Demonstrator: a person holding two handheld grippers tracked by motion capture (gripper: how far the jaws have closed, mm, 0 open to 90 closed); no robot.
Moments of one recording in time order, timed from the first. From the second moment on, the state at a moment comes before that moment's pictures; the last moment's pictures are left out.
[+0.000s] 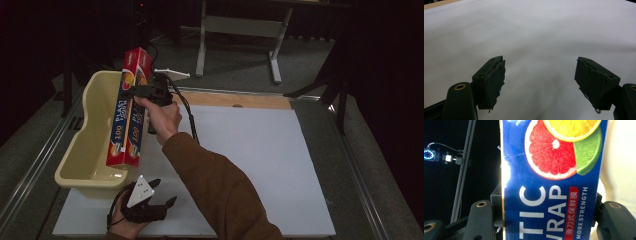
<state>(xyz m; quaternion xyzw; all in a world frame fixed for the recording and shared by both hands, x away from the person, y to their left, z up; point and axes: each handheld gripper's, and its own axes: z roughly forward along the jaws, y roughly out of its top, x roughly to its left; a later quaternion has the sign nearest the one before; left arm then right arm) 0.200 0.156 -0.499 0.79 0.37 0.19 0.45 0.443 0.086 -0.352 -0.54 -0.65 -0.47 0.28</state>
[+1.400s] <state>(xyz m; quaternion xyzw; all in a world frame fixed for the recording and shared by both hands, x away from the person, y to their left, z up) 0.203 0.164 -0.496 0.78 0.37 0.19 0.45 0.428 0.126 -0.398 -0.59 -0.62 -0.43 0.29</state>
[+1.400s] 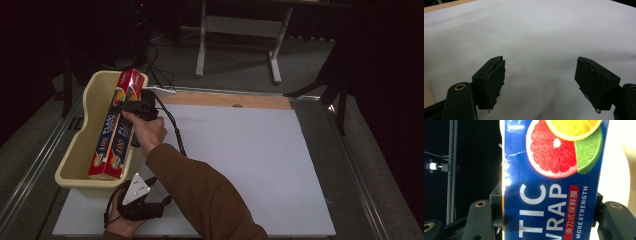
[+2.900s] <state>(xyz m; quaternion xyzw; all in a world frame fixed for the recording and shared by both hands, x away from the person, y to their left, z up) 0.203 0.163 -0.497 0.79 0.38 0.20 0.45 0.433 0.123 -0.399 -0.60 -0.64 -0.40 0.27</state>
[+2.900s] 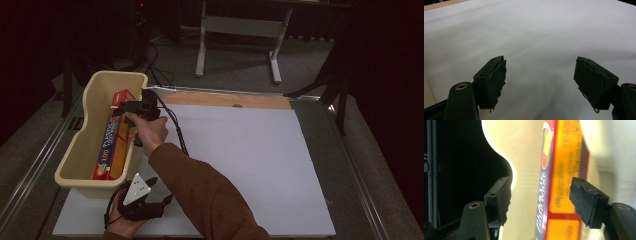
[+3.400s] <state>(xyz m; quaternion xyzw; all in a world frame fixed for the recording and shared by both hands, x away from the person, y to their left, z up) 0.204 0.159 -0.499 0.79 0.37 0.19 0.44 0.425 0.085 -0.386 -0.49 -0.76 -0.41 0.14</state>
